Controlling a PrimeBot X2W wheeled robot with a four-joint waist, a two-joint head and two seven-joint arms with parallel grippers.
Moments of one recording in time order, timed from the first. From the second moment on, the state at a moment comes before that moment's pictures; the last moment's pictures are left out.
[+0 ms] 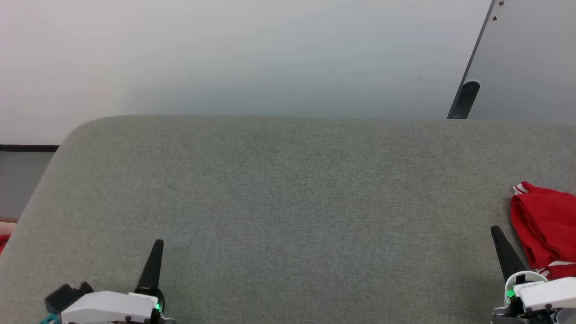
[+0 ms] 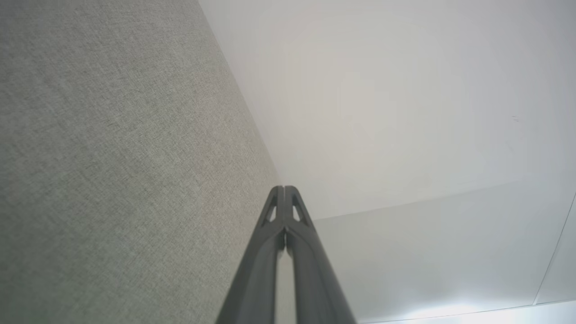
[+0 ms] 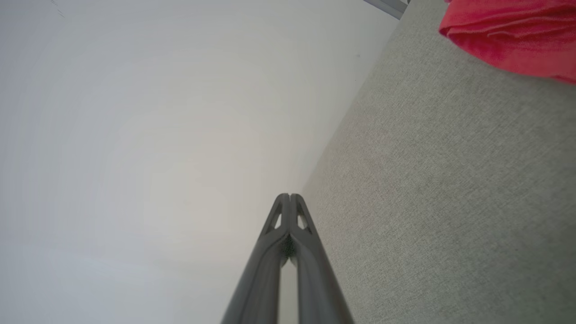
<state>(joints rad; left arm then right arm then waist) -0.04 0.13 0.05 0.21 -1.33 -0.09 0.02 -0.06 -0.09 -0.13 0.20 1.29 0.13 0.14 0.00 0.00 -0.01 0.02</state>
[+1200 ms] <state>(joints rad) -0.09 0.07 0.10 0.24 -1.56 -0.12 0.09 -0.10 -0.06 -0.12 0.24 1.54 0.13 0.12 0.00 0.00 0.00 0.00</state>
